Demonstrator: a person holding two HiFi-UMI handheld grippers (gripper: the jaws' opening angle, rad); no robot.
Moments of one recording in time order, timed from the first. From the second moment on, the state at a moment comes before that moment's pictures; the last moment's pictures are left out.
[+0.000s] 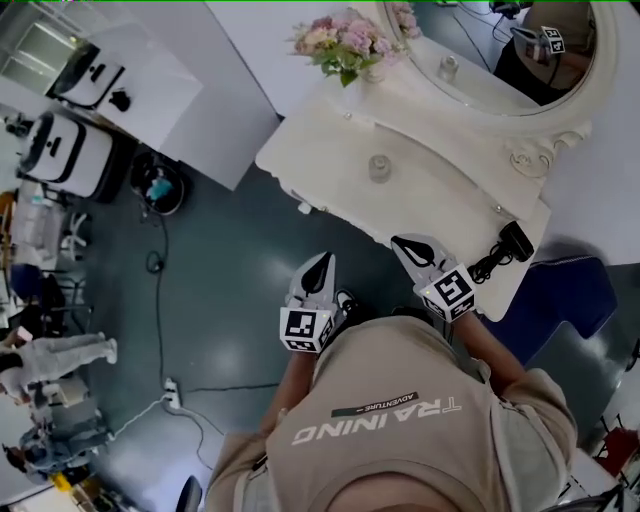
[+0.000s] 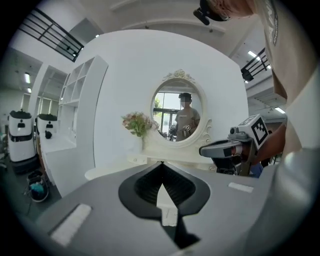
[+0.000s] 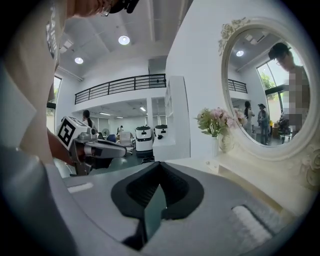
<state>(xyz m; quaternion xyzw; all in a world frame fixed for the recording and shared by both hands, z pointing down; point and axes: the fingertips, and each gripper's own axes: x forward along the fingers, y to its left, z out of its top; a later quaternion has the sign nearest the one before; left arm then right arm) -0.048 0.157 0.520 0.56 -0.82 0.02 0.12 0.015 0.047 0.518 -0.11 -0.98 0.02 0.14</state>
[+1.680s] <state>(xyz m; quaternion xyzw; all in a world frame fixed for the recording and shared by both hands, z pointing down) -0.222 -0.027 0.528 0.69 -0.70 0.07 0.14 -0.139 -0.112 0.530 0.06 -0.99 0.08 0.09</state>
